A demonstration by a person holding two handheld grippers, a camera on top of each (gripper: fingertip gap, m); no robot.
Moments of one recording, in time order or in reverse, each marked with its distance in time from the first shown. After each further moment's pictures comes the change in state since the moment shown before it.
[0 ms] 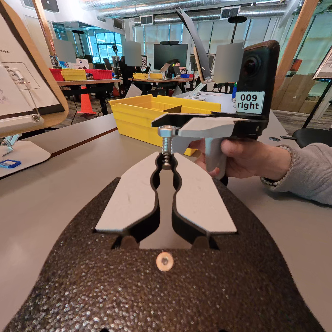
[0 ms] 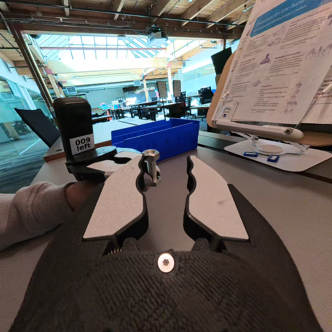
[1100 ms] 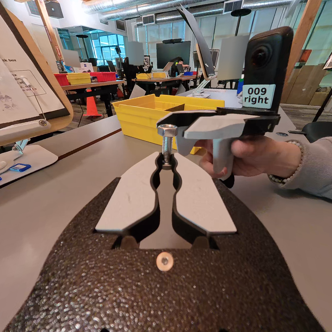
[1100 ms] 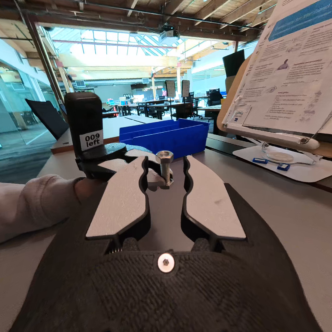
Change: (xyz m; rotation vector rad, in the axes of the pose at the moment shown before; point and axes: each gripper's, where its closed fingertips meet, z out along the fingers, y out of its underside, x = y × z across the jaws) left arm 0.001 0.000 0.000 -0.011 -0.016 0.050; right arm -0.018 0.000 0.003 -0.006 -0.054 -0.049
